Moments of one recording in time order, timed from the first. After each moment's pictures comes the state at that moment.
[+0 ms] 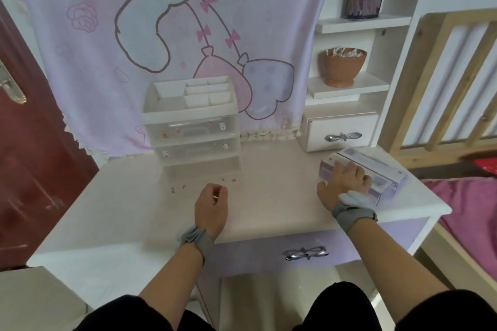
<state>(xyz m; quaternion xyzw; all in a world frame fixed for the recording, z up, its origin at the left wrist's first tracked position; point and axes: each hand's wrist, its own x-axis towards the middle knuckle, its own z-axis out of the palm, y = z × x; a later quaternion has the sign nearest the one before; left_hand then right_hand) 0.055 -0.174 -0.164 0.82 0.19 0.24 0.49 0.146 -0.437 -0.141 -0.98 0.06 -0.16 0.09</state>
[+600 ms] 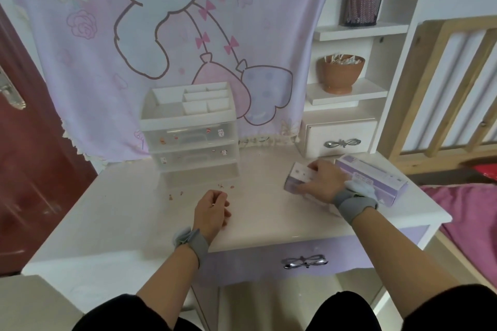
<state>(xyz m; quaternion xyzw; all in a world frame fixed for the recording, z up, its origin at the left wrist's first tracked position) 0.066 -0.168 -0.164 0.76 0.20 0.17 0.60 0.165 -0.429 -0.100 -0.96 -0.06 0.00 0.28</state>
